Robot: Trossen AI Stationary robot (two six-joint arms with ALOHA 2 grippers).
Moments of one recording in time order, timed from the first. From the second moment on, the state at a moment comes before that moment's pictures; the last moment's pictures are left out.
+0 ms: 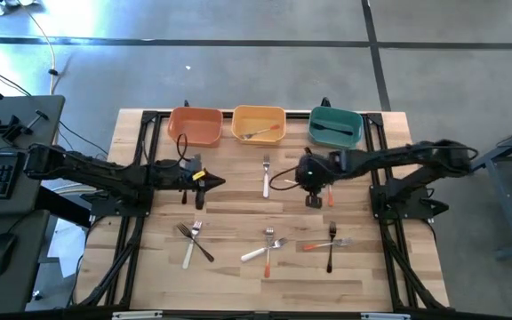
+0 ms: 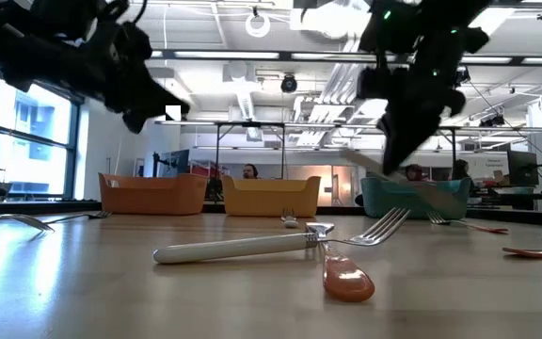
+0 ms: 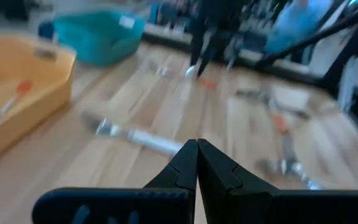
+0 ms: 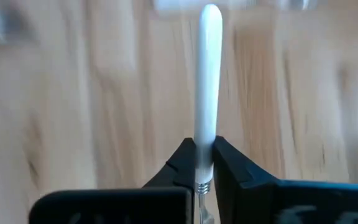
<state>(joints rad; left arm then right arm) 0.03 1.01 0.24 0.53 -0.10 -0.22 -0.10 1.40 0.82 -0.49 0.01 -0.01</state>
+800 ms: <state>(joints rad) 0.03 1.59 0.64 0.93 -0.08 -0.05 0.02 1.29 0.52 0.75 0.05 -0.03</state>
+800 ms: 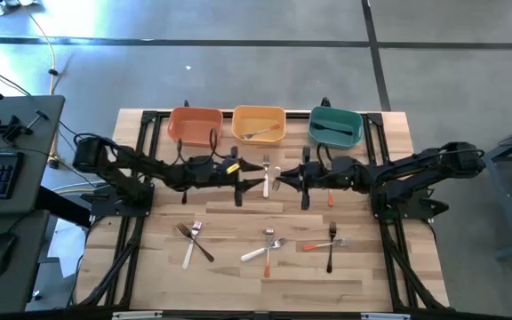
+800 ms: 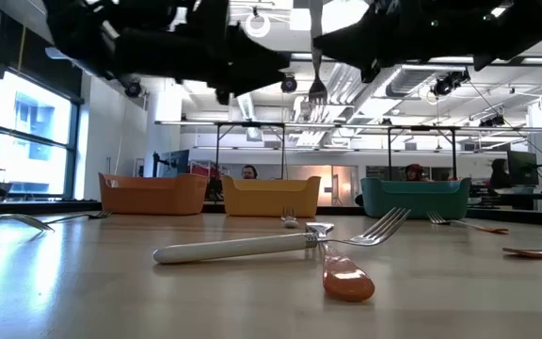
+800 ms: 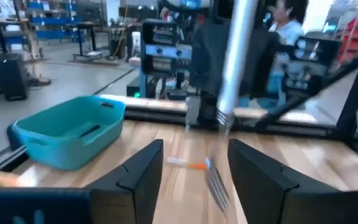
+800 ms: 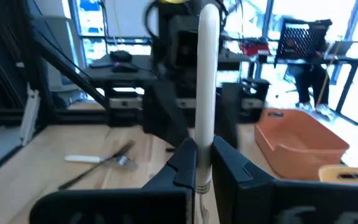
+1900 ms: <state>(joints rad) 0.06 1.62 0.83 0.59 0.05 0.15 0.03 1.29 0.52 0.79 0.14 -0.03</state>
